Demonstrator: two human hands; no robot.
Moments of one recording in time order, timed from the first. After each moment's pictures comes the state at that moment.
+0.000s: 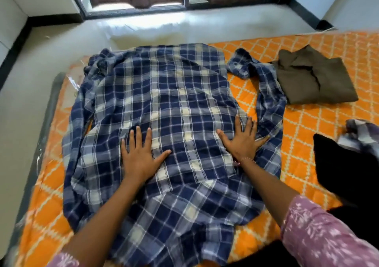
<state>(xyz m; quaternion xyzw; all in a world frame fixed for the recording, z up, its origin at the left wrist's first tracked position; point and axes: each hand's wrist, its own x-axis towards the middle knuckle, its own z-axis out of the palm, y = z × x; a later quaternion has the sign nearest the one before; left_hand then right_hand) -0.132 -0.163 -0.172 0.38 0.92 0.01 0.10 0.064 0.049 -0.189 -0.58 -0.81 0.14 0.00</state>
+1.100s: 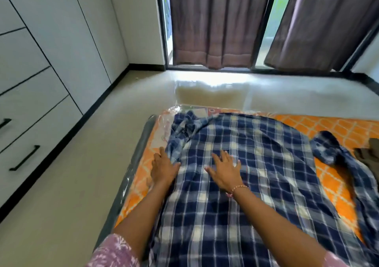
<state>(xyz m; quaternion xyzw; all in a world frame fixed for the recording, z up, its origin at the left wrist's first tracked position) -0.295 -0.187 -0.116 0.13 0.95 0.22 0.15 -0.177 -0.039 -0.117 -0.28 -0.94 0.16 -0.07</state>
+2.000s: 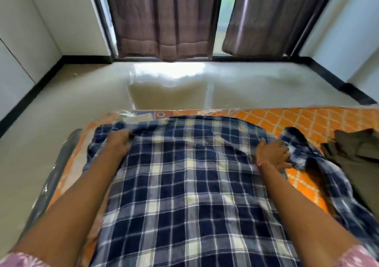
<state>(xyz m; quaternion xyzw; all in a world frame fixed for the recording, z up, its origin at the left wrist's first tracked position) -0.438 -0.010 -0.123 -0.11 0.73 0.62 0.26 -0.148 0.220 -0.143 -0.75 -0.60 0.21 0.15</state>
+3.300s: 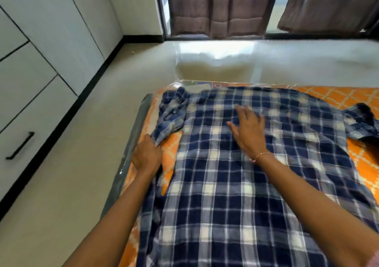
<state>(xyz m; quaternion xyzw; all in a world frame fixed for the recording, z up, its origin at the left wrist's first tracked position) -0.347 -0.192 -0.141 0.04 0.97 0.22 0.07 -0.223 0.048 -0.133 -0.28 -0.93 0.17 0.13</state>
